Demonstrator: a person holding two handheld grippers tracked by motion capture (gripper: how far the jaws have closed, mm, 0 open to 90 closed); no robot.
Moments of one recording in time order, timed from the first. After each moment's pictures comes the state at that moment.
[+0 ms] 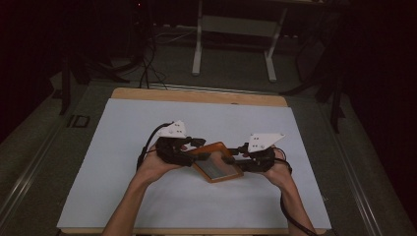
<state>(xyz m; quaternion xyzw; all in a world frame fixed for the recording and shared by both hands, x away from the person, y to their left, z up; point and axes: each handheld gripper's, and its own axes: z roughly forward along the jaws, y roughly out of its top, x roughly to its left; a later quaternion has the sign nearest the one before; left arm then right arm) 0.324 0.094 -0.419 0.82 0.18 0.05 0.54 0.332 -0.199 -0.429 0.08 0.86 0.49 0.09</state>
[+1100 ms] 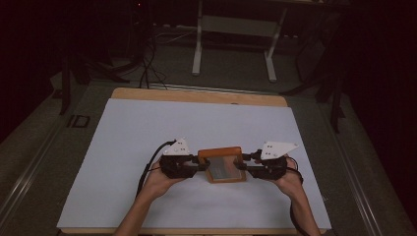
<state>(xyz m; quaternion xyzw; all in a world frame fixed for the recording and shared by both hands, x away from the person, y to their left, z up) 0.310 0.080 -0.474 0.82 0.22 0.06 0.52 0.317 -0.233 -0.444 0.12 0.86 0.49 0.11</state>
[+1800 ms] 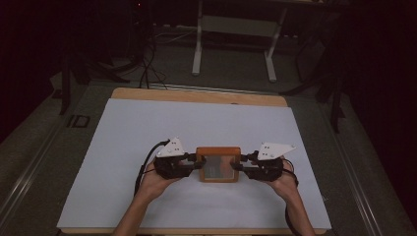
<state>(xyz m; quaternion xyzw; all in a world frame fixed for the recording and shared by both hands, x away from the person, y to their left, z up) 0.300 0.092 -0.463 0.81 0.23 0.09 0.53 0.314 -0.225 -0.450 0.14 0.85 0.50 0.10</state>
